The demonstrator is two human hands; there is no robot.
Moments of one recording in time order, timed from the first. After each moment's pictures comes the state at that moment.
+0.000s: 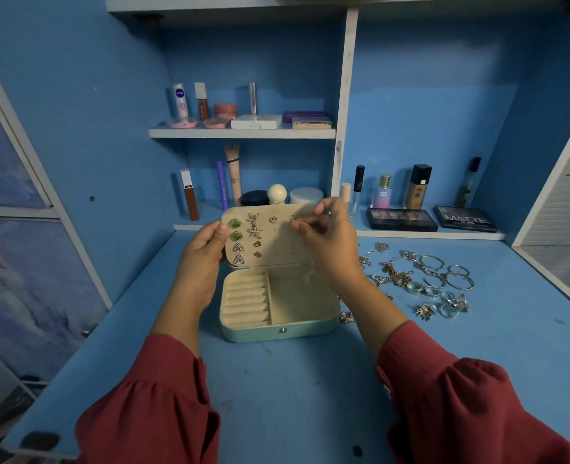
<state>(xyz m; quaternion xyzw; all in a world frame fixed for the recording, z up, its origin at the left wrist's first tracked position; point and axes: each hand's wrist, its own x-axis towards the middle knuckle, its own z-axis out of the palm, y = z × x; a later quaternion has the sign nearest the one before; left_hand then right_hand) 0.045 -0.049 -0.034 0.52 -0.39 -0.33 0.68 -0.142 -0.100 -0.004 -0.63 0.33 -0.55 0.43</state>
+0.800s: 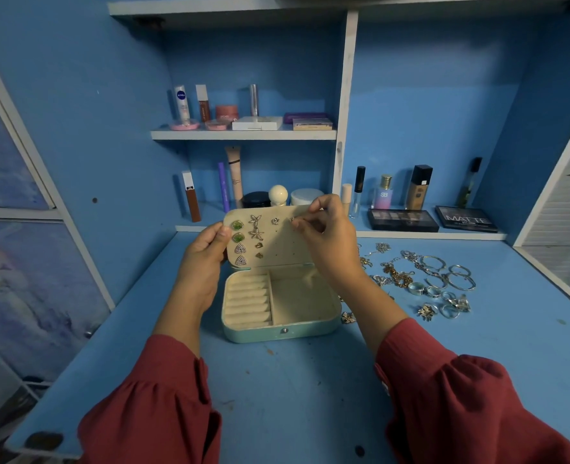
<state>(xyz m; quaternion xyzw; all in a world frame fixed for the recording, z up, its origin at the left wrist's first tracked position) 0.042 -0.047 -0.033 0.50 -0.40 -0.33 0.69 -0.141 -0.106 -0.005 -0.67 0.34 -0.54 0.37</state>
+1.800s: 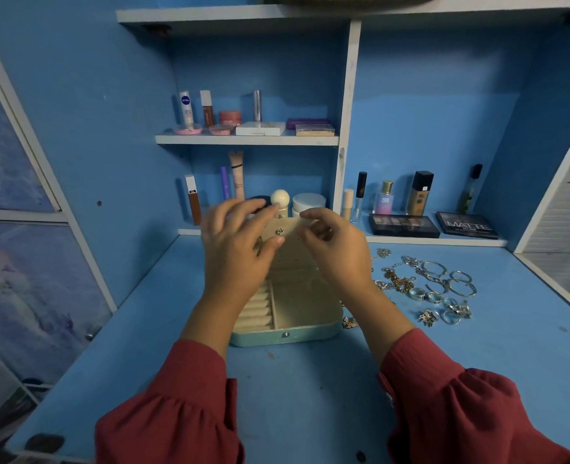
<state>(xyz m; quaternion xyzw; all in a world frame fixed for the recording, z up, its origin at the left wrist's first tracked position) 0.006 -0.047 -0.009 0.57 -0.63 0.28 0.45 -0.149 -0.101 -0.005 -0.73 0.41 -0.50 0.21</state>
